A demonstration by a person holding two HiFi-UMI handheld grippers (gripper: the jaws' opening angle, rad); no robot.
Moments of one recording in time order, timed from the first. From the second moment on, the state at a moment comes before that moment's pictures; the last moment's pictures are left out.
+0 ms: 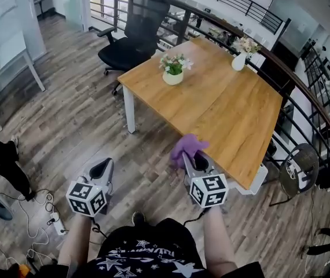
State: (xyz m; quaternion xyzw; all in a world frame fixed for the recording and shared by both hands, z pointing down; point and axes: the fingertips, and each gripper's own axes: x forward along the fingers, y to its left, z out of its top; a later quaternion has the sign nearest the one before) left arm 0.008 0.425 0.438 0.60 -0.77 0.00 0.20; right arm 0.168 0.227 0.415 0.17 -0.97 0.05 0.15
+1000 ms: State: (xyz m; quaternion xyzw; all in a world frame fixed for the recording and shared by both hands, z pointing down) left arm -0.089 0.354 0.454 0.61 -0.77 0.01 0.20; right arm 0.061 0.134 0.439 0.18 -0.97 0.06 0.18
